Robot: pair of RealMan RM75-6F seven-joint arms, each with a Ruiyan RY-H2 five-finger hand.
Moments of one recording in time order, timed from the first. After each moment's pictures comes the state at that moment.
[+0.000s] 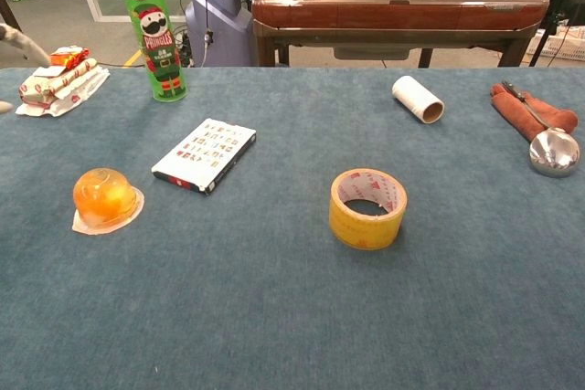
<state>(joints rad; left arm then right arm) -0.51 -1.08 -0.22 -1.67 1.24 0.94 0.06 0.09 -1.09 0.05 -1.62 -1.55 1.49 0.08</state>
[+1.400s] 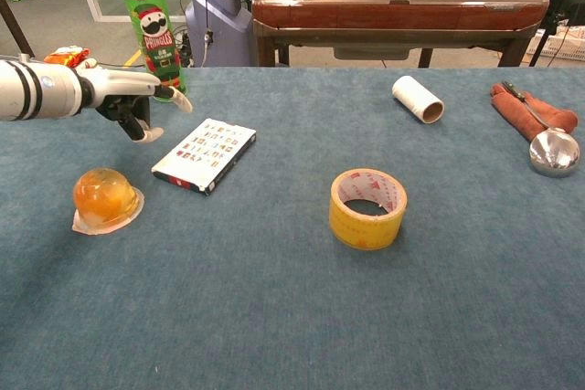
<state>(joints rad) -0.96 -1.51 -0.19 -1.09 0.93 0.49 0.14 0.11 -1.04 0.12 -1.56 -1.42 1.42 0.22</state>
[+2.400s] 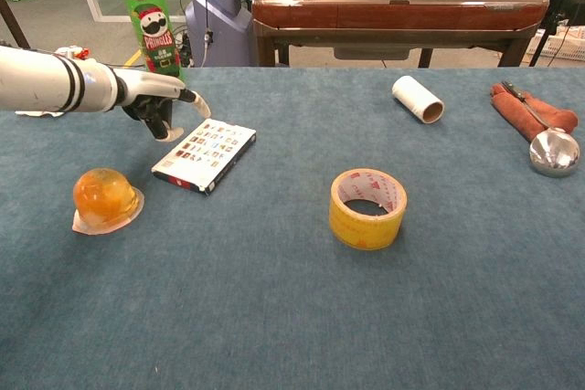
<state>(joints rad) -1.09 -1.59 -0.14 -0.93 0.83 0.39 0.15 0.10 -1.04 0.13 -1.55 -1.39 1.42 0.24</state>
